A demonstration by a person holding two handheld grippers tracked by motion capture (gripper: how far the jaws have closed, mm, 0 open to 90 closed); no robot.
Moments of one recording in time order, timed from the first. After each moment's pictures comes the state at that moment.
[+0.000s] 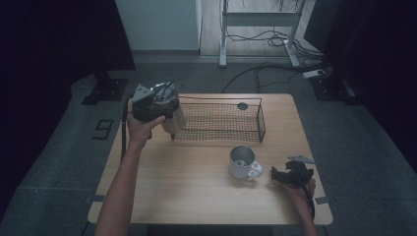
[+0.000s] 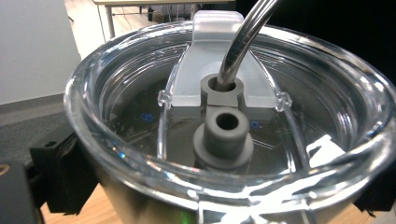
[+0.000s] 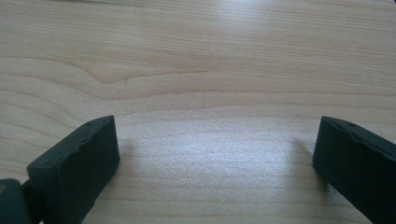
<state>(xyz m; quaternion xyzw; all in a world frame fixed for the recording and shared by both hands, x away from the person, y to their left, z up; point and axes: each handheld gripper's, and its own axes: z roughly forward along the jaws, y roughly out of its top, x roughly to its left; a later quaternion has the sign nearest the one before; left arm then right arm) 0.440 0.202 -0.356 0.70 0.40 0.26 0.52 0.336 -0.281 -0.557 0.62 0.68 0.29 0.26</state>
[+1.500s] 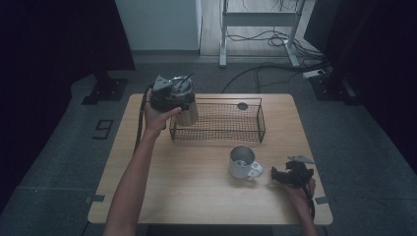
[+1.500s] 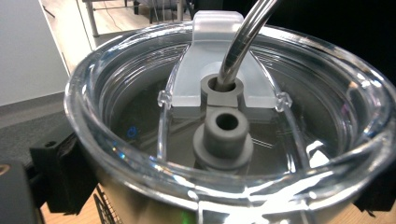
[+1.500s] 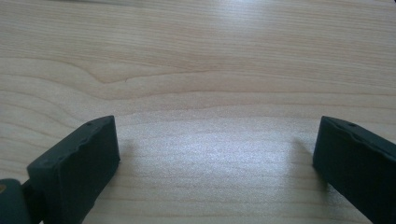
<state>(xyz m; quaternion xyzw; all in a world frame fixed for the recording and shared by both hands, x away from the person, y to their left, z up) 0.477 0.159 -0.356 0.73 0.38 0.25 0.51 0.336 -0.281 -0.557 0.62 0.68 0.29 0.26</state>
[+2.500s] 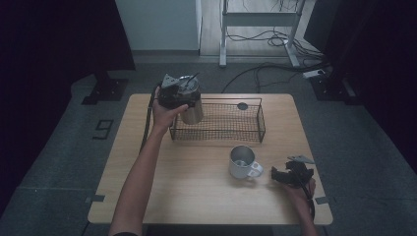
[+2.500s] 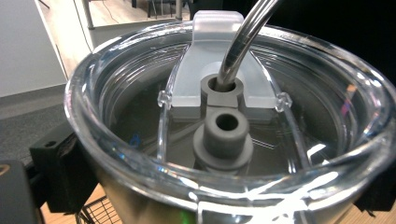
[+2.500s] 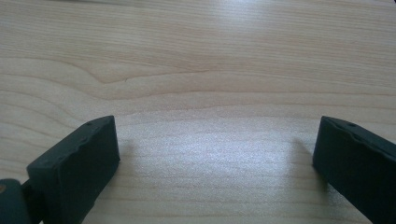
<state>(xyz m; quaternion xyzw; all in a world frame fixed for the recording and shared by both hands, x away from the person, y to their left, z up) 0.503 0.143 -0.372 0.73 0.39 0.24 0.51 0.336 -0.281 -0.557 0.62 0.68 0.29 0.26</state>
